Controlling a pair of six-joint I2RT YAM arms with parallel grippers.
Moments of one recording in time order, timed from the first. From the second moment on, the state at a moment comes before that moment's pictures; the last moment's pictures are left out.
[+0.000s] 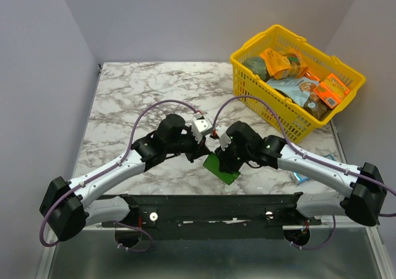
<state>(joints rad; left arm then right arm) -0.78 1.16 0.81 -0.19 0.47 0.01 0.91 1.25 0.91 -0.58 -0.18 0.09</state>
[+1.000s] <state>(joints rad) -0.79 1.12 0.79 -0.13 0.42 0.00 0.95 1.21 0.91 -0.55 -0.17 0.11</state>
